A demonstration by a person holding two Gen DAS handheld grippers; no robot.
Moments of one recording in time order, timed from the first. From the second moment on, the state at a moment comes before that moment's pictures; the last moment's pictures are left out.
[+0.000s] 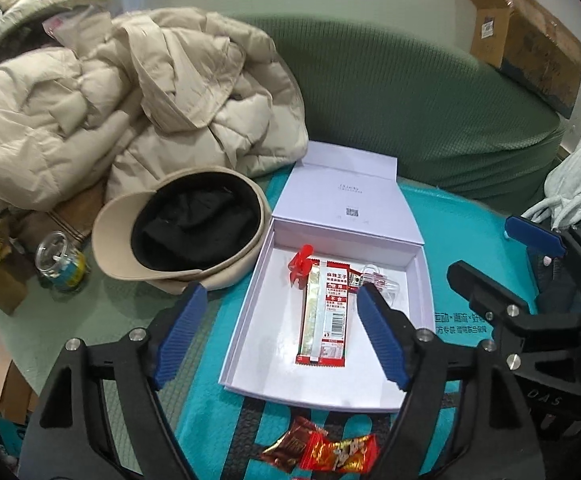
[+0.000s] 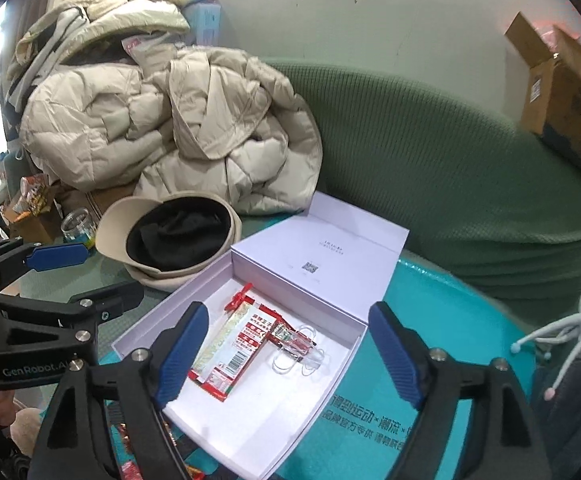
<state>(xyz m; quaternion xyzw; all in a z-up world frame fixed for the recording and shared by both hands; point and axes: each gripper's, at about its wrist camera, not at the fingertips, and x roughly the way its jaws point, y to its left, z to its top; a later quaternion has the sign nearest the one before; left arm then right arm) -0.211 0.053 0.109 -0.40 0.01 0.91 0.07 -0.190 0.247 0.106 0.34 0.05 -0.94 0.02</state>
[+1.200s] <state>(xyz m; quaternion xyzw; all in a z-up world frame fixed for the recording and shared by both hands) -0.102 0.024 0.110 -0.37 0.04 0.92 0.05 -0.062 0.203 0.110 0.32 0.05 -0.94 0.01</state>
